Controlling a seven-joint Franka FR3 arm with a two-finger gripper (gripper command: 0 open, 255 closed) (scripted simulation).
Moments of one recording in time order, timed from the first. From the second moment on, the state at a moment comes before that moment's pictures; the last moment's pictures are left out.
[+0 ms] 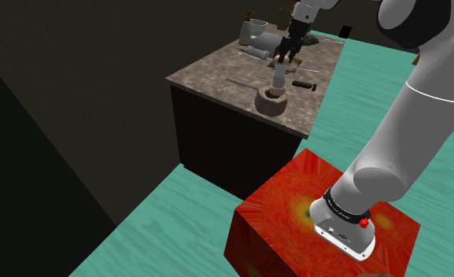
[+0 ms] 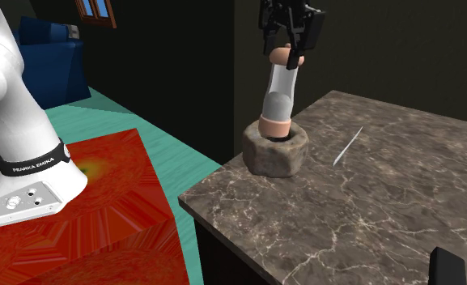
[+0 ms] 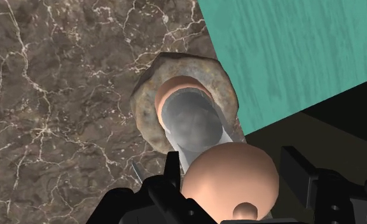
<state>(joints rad) 0.06 0.12 -0.64 -1.76 0.24 1.79 -0.62</state>
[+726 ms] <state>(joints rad) 0.06 0.12 -0.64 -1.77 0.24 1.80 -0.63</state>
